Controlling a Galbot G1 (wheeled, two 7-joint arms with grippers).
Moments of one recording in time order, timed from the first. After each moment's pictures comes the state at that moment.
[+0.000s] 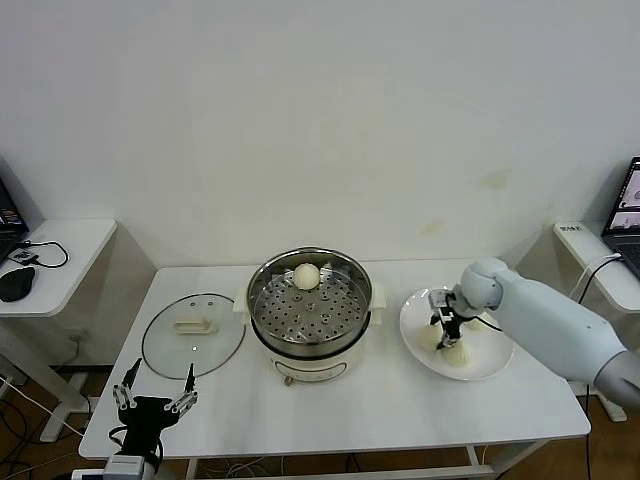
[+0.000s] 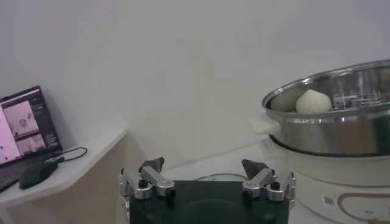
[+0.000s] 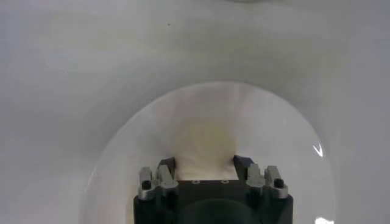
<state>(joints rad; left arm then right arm) 1.77 -1.31 -0.63 -2.24 0.04 0.16 -0.15 0.00 0.82 -0.77 1.15 -0.16 -0.26 -1.07</state>
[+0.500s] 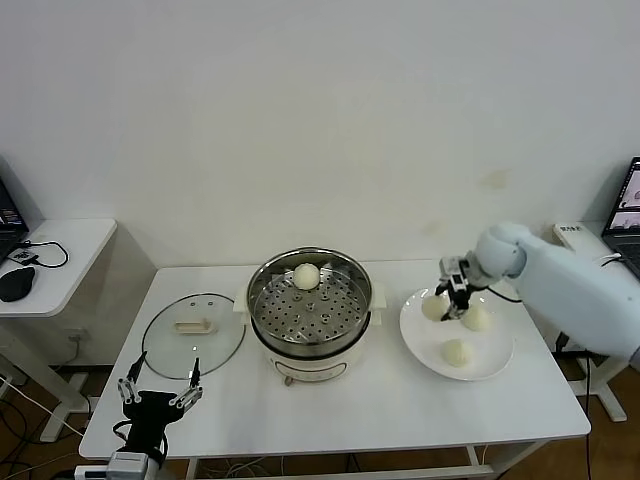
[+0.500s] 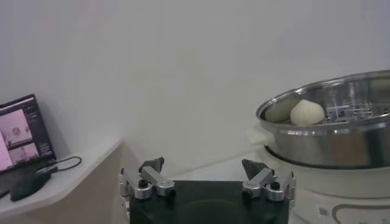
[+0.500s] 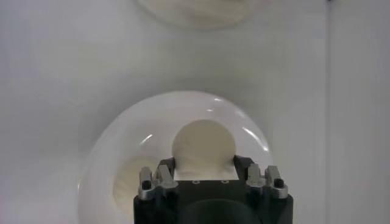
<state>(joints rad) 1.76 -1.30 -0.61 -2.26 0.04 0.16 -0.15 0.27 0.73 -0.91 1.30 0.00 -0.31 -1.08</state>
